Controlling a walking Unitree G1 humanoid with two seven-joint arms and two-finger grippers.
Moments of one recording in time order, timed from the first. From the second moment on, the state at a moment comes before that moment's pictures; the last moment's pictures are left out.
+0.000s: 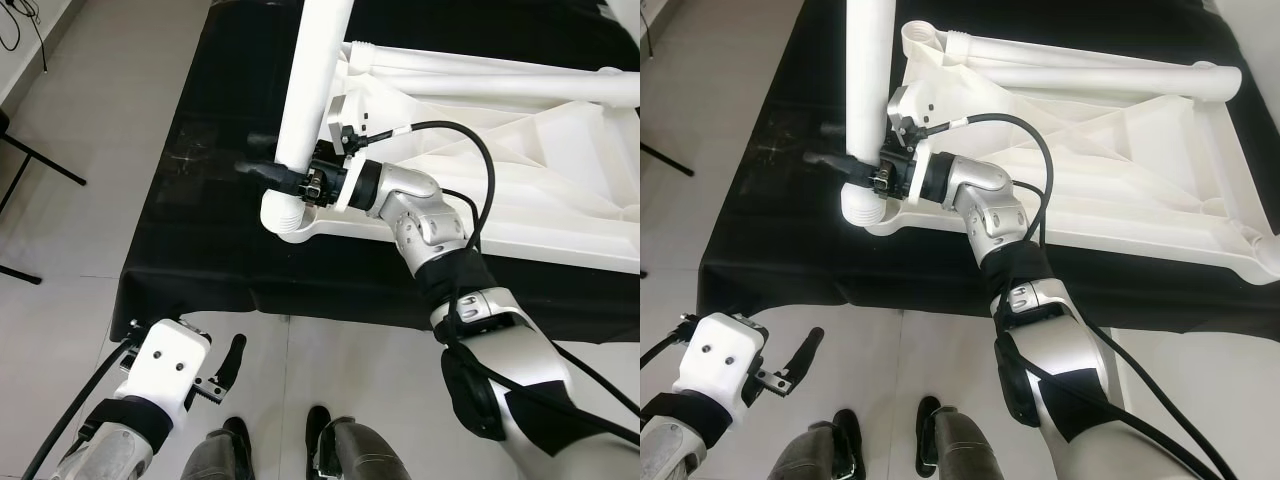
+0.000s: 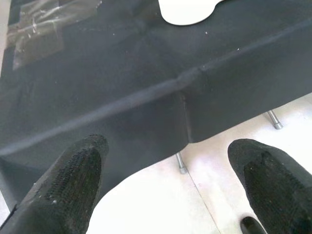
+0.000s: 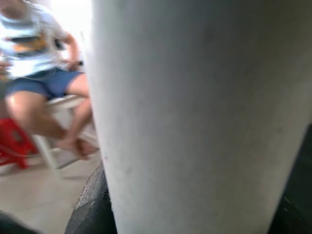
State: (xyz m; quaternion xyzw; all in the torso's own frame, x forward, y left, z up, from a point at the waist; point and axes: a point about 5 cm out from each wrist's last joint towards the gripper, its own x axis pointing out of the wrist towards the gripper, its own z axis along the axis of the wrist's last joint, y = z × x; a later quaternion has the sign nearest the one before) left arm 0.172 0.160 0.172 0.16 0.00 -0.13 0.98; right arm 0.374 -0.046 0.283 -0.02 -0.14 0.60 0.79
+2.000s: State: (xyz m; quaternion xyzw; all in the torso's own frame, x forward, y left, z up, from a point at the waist) left arm 0.174 0.160 0.169 0.17 -0.02 -0.13 0.98; right arm 0.358 -0.036 0.279 -0.17 -0.16 0.63 0.74
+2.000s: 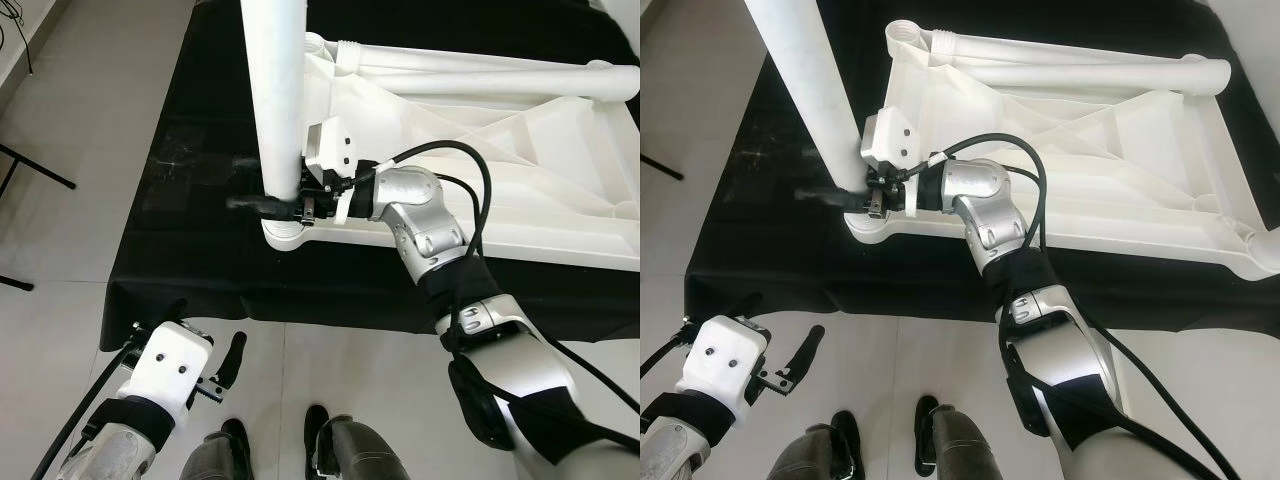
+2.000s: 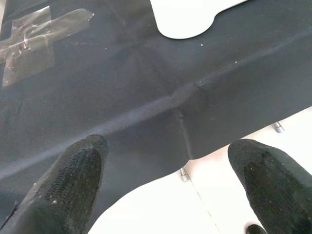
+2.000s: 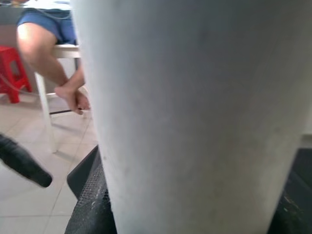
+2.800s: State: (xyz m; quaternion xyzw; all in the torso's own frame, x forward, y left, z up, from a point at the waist) left arm 0.174 0.161 0.169 0.17 -0.02 -0.13 0.98; right arm 0.364 -0.032 0.257 -0.08 -0.12 0.41 0.90
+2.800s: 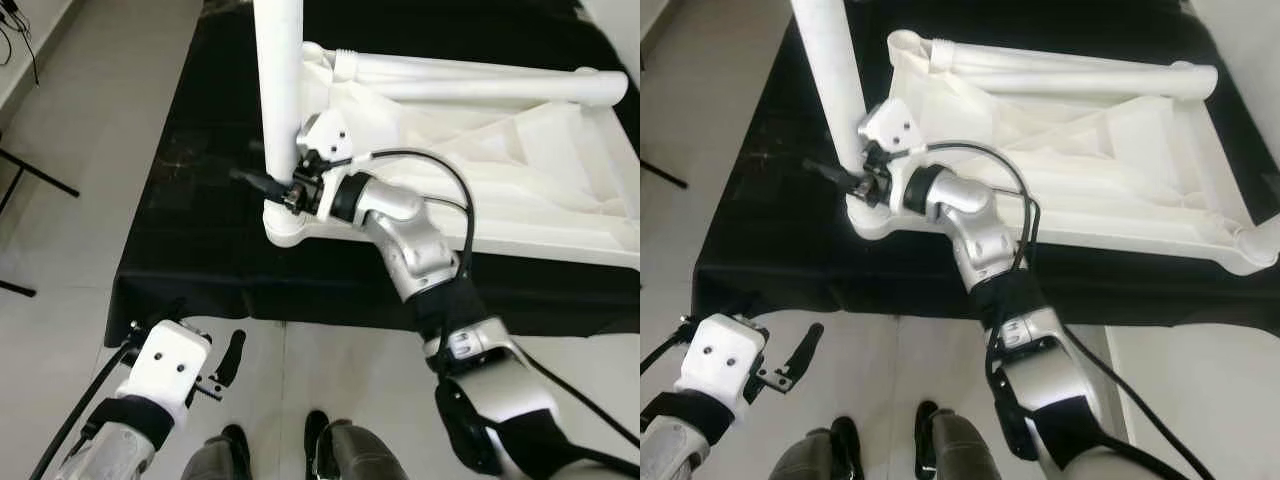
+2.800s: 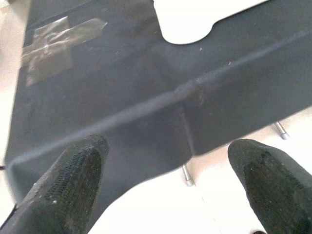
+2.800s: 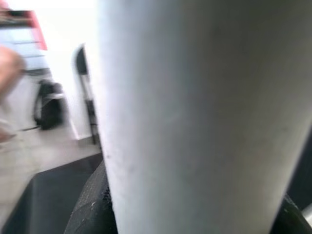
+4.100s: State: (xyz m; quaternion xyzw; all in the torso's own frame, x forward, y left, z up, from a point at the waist) left arm 0.232 0.154 0.319 0.11 -0.27 -0.24 0.93; right arm 0.323 -0.042 0.234 -0.02 -0.10 0.15 0.98
